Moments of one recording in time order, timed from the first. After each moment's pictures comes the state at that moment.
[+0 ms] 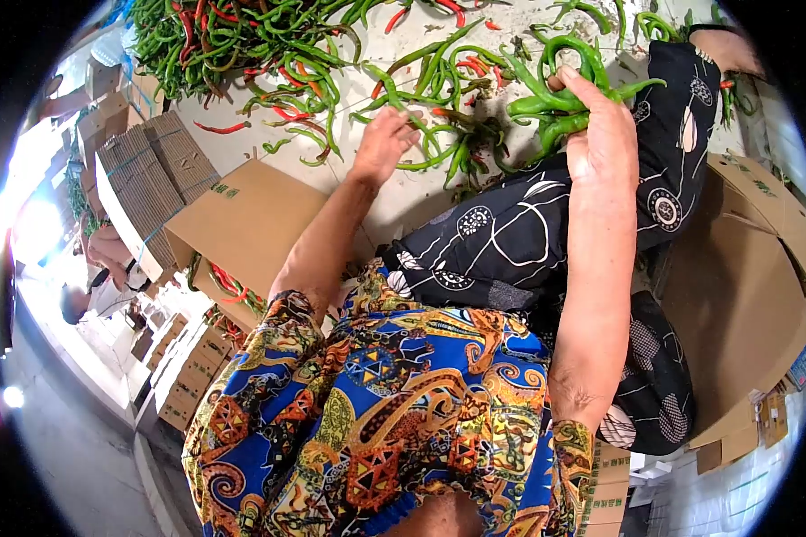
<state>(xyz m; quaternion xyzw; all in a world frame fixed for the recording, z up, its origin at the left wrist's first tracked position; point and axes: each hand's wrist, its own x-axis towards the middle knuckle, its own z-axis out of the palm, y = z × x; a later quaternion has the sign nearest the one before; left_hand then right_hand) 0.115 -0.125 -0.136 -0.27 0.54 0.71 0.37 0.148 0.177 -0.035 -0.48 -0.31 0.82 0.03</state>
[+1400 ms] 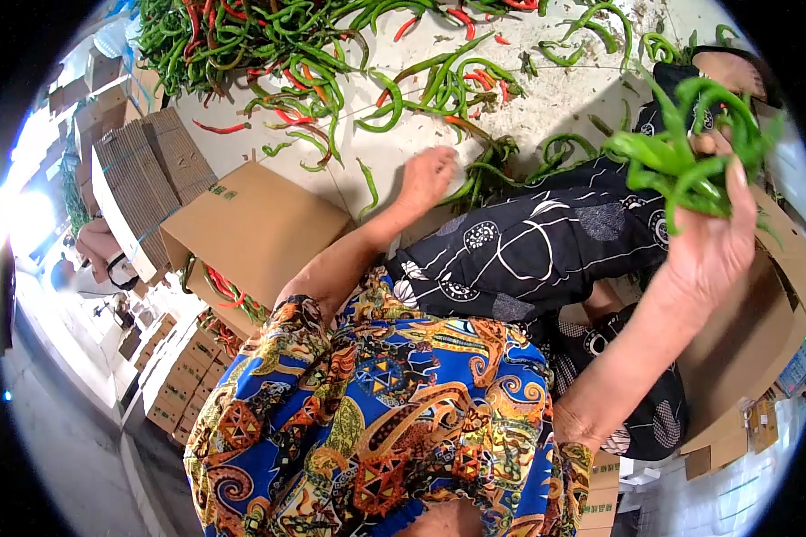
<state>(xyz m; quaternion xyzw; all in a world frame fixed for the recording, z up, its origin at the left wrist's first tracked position) 0.178 -0.104 -0.165 0.13 0.88 0.37 0.28 0.183 0.250 0.057 -0.31 -0.24 0.91 0.15</state>
